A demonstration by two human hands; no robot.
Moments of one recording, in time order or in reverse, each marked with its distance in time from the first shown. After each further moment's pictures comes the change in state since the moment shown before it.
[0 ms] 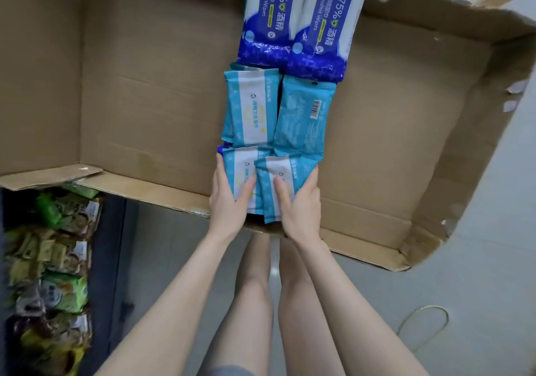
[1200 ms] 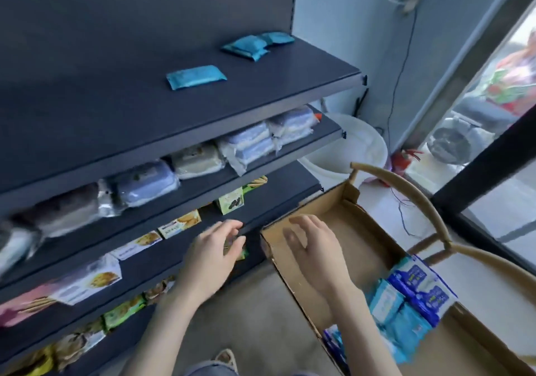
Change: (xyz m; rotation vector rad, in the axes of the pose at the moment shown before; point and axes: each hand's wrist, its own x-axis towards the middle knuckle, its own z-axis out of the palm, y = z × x) left_hand -0.326 -0.009 -0.408 0.000 0.733 0.293; right_hand -0.374 -0.307 0.028 -0.605 -0.199 -1.341
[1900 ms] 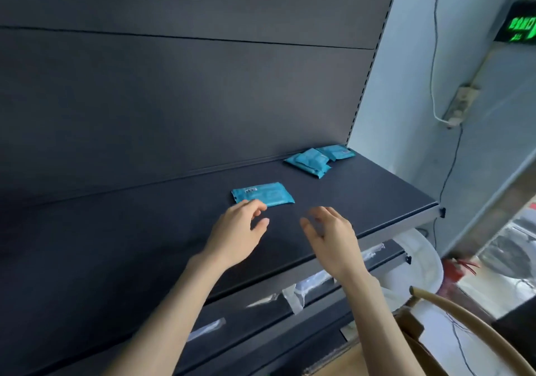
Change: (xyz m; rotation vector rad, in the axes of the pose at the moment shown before) left_hand 0.251 -0.050 -0.168 0.055 0.213 0.165; right_hand 0.271 -0.145 -0.005 0.010 0.190 -0.176
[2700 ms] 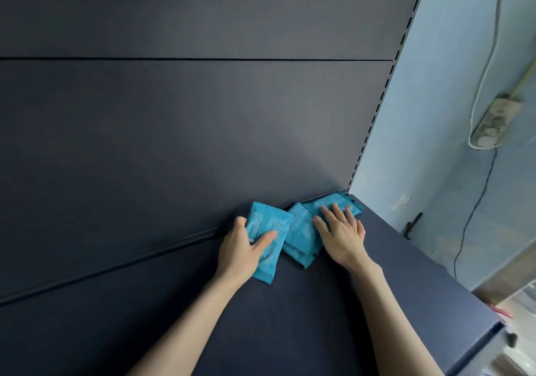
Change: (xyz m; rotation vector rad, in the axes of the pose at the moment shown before) left_hand 0.255 -0.027 0.116 -0.294 0.078 -0.389; right_hand 0.294 0.163 0.041 -0.184 -0.241 0.220
